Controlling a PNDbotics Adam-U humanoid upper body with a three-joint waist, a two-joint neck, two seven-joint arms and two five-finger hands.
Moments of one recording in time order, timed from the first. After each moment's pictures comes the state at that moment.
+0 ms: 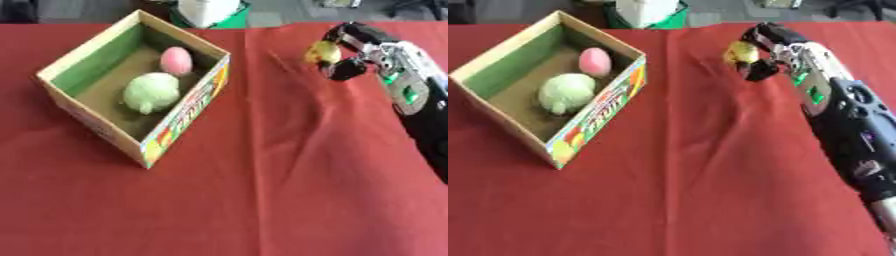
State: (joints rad) left arm -0.63 0.61 0.01 -1.98 -0.51 0.27 0.35; right arm -0.98 -0.62 0.13 -1.08 0.77 0.02 0.32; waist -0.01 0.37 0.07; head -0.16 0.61
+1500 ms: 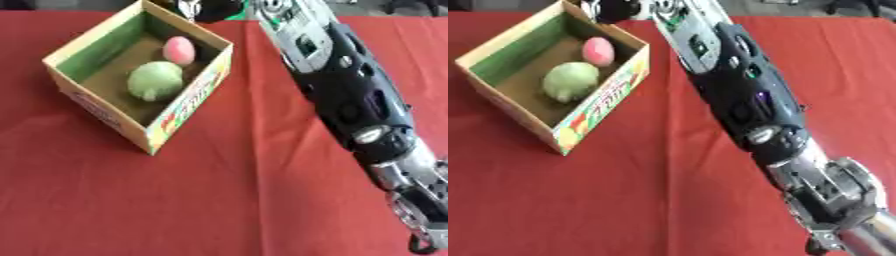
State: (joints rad) left arm -0.66 0.60 0.00 -1.98 -0.47 0.23 0.38; right arm -1.20 -0.25 0.26 -1.25 0.70 0.05 0.32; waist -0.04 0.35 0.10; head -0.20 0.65
